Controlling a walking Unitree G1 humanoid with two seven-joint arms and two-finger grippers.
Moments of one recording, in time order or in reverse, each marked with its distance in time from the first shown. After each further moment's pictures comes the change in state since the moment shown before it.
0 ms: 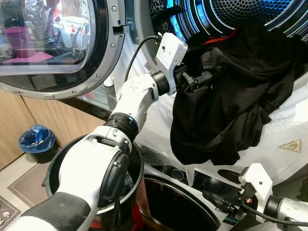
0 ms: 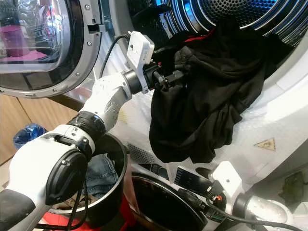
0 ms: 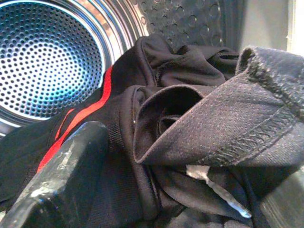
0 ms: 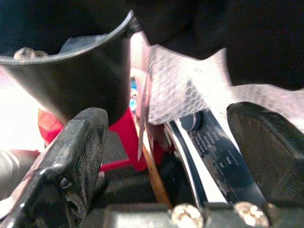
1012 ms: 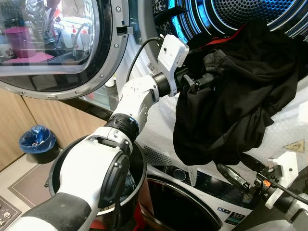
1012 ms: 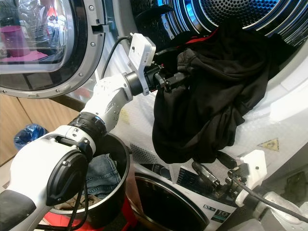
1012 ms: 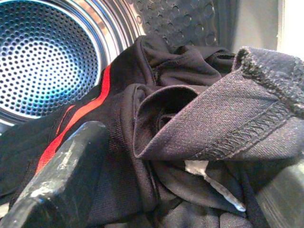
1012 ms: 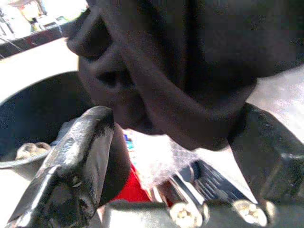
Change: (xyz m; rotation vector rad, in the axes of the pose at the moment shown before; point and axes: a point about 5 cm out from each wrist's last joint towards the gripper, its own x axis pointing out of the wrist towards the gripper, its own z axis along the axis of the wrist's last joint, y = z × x) left arm 0.000 -0.002 -0.002 -0.006 0.003 -0.017; right arm -0.005 -0.011 0.019 0.221 -0.286 -0.081
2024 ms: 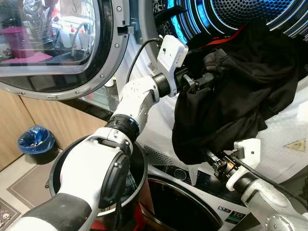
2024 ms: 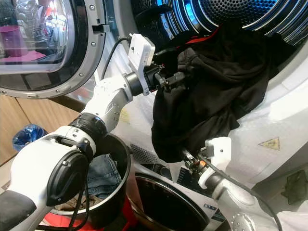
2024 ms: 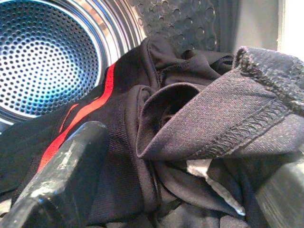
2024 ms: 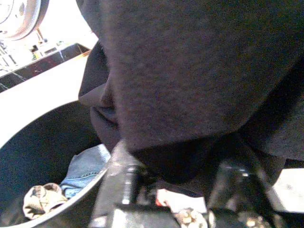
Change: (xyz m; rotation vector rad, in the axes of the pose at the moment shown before) left arm -0.001 0.000 -0.001 -0.014 -0.009 0.011; right arm 0.063 0.030 0.001 0.127 -0.047 -0.079
